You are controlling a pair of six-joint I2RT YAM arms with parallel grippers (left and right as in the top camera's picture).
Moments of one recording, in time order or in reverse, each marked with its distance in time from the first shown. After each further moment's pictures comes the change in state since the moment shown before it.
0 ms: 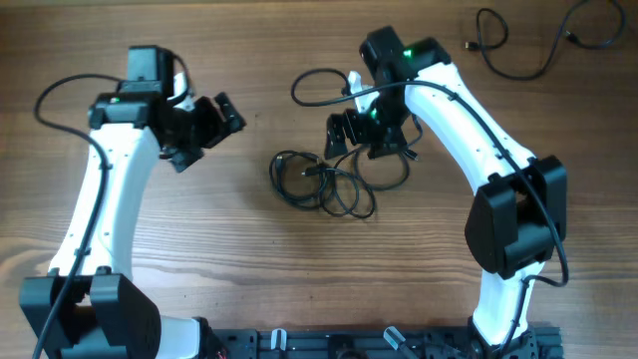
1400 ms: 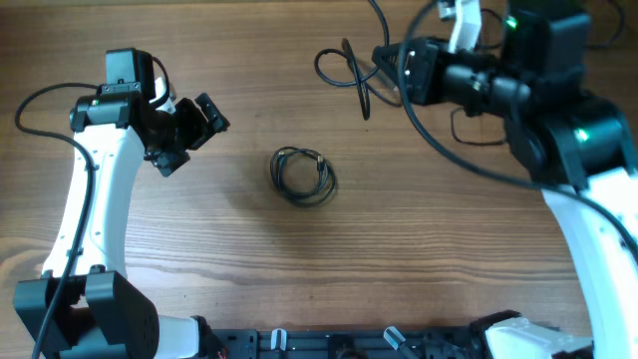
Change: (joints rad) left arm 0.079 0.000 0.000 -0.024 -0.003 0.001; right arm -0.117 -0.669 -0.103 0.557 -0.157 0.325
